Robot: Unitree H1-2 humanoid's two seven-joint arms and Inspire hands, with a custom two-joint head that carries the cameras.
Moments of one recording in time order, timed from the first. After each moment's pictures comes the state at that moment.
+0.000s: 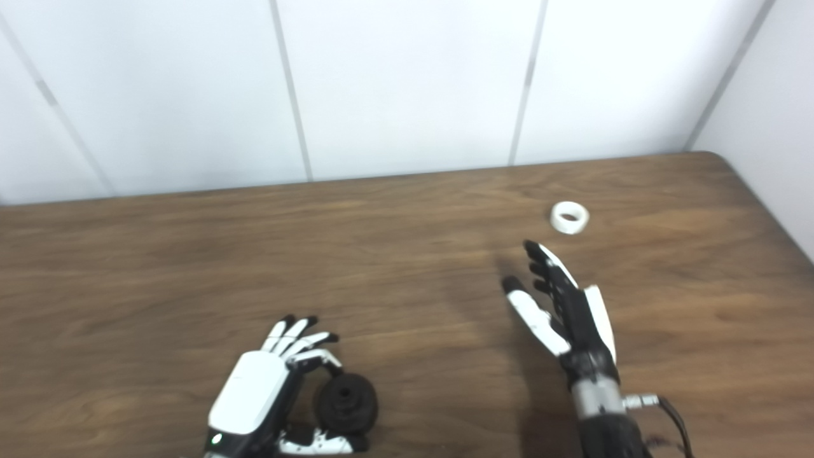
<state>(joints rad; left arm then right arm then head) 0.12 0.23 -0.44 -0.21 0.97 -0.02 0.08 0.06 -0.13 -0.07 -0.38 -0.27 0.27 -0.05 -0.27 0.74</state>
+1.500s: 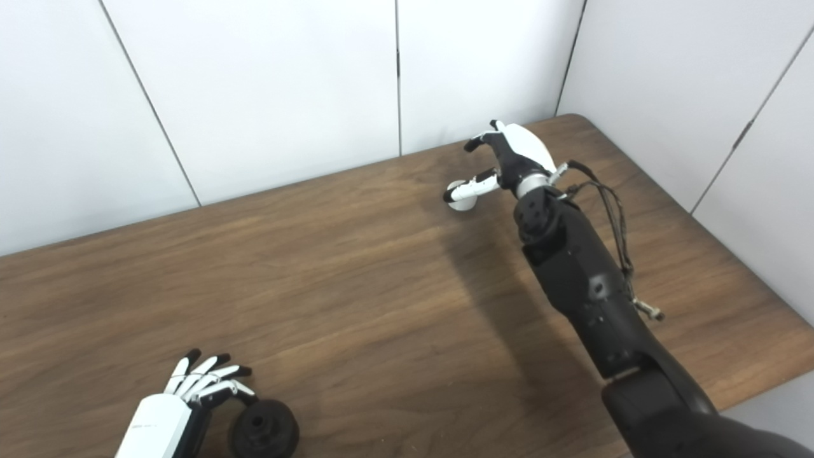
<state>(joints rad) 0.13 0.28 -0.36 -0.22 0.91 -0.11 0.03 -0.52 -0.48 0.02 0.25 -0.63 0.47 0.15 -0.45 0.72</state>
